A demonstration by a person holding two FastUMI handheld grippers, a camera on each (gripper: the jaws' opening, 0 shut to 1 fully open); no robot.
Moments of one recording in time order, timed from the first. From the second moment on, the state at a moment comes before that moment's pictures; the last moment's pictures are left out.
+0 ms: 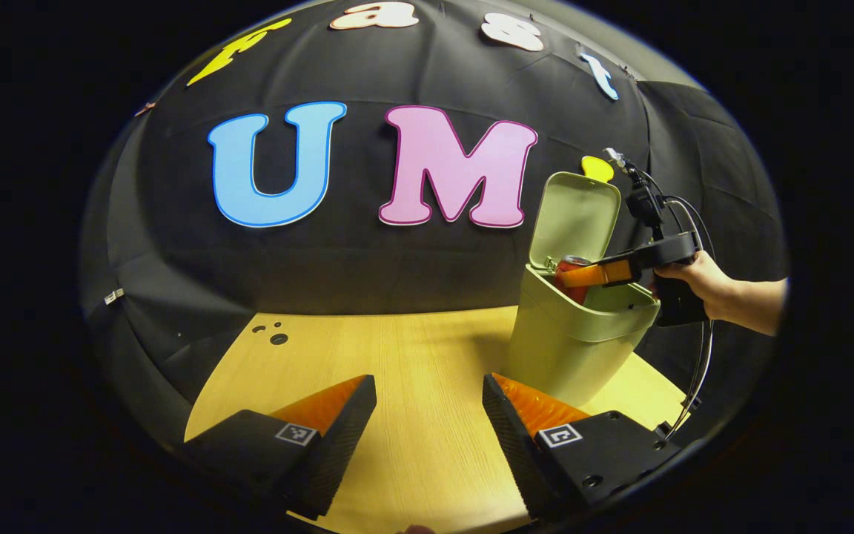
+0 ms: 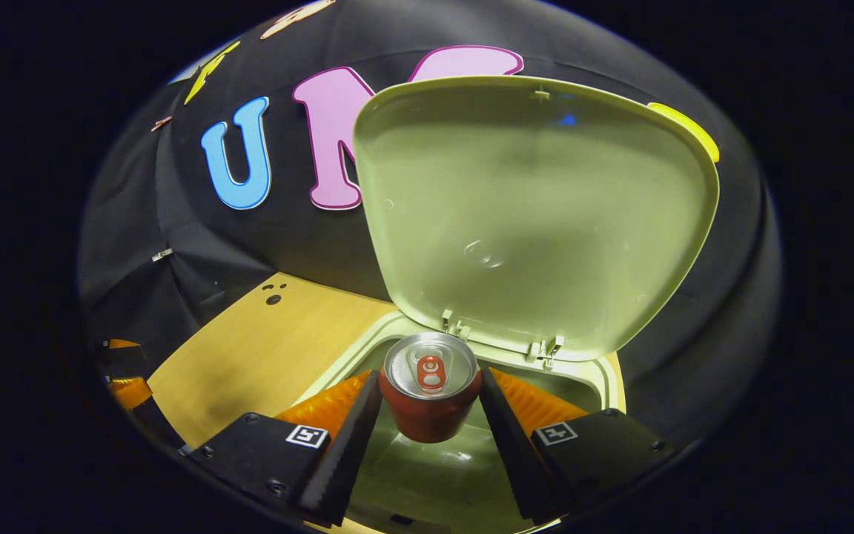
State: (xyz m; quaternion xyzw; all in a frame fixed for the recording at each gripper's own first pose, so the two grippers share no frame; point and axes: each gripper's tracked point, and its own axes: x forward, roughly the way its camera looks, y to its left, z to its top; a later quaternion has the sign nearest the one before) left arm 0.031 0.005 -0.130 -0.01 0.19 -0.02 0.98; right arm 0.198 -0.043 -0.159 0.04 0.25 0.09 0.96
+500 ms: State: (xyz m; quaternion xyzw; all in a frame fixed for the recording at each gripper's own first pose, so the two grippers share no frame) left arm 0.026 0.004 -0.129 -0.01 0.18 -0.02 0.98; right arm 0.195 -0.040 -0.176 0.06 0.26 0.08 0.96
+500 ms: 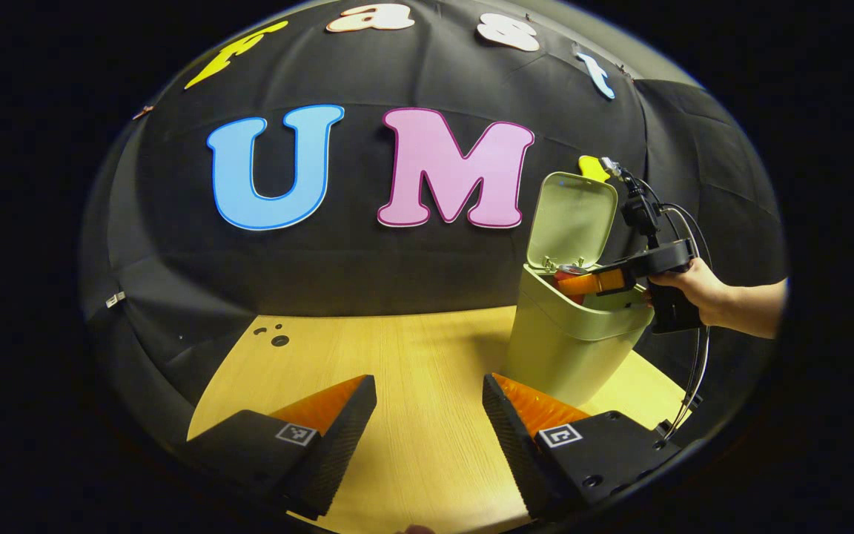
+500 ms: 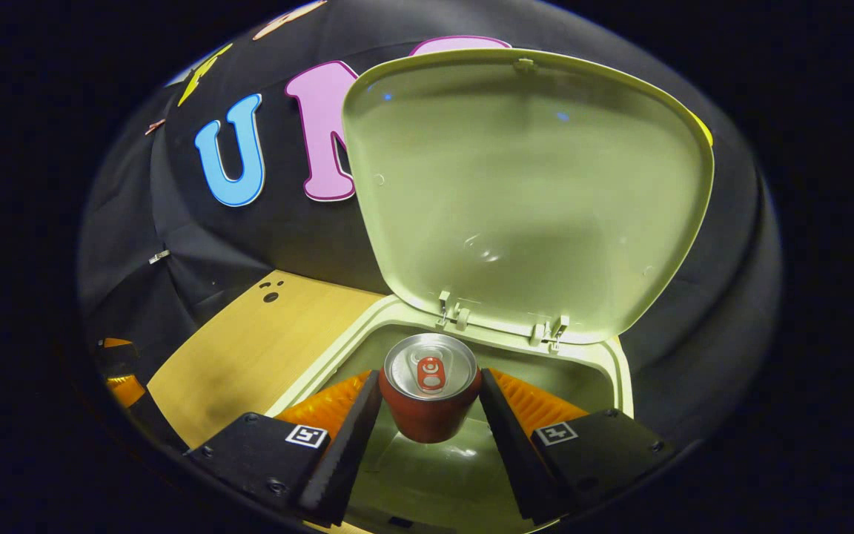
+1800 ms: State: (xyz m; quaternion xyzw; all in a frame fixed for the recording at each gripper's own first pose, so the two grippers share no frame) left arm 0.027 -0.002 -0.134 -0.01 0.19 -0.03 0.98; right arm 0.134 -0.062 -0.010 0.08 0.16 0.08 0.98
